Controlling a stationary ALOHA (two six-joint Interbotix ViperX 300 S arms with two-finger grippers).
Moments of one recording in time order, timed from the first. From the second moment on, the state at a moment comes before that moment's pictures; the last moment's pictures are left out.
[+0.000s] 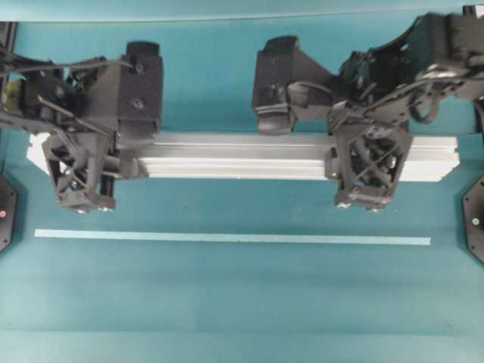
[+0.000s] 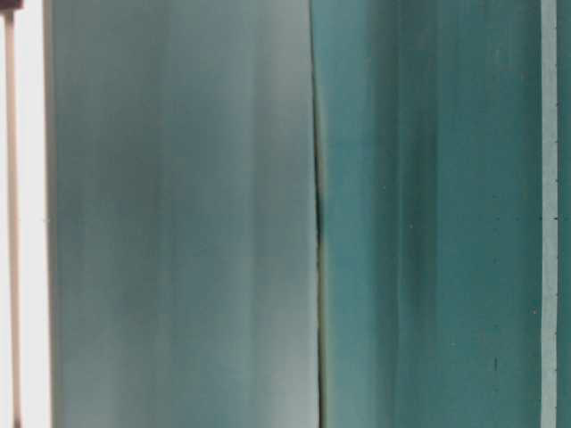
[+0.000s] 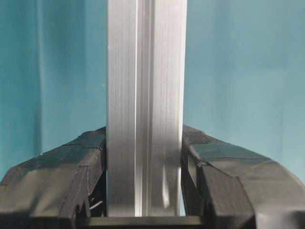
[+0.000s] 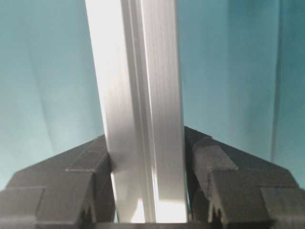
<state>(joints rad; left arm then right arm) 0.06 -0.34 0.20 0.02 1.15 0.04 -0.07 -0.10 -0.09 0.08 1.56 0.03</state>
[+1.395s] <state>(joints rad) 0.07 -0.29 -0.10 0.02 1.36 0.04 -0.08 -0.09 -0.34 0.03 1.68 0.04</state>
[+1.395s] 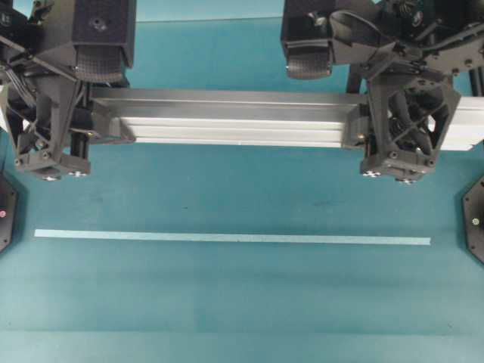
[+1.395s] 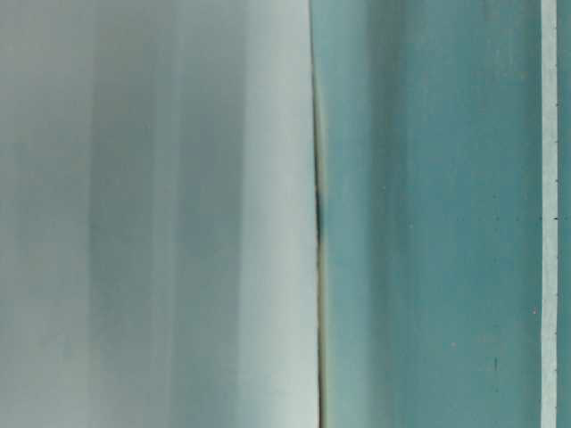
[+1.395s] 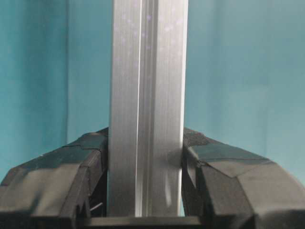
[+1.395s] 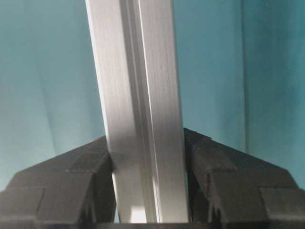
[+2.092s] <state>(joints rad) 0.08 -0.29 -0.10 0.03 1.36 0.06 -0.08 -0.08 -0.32 0.03 1.68 0.04</state>
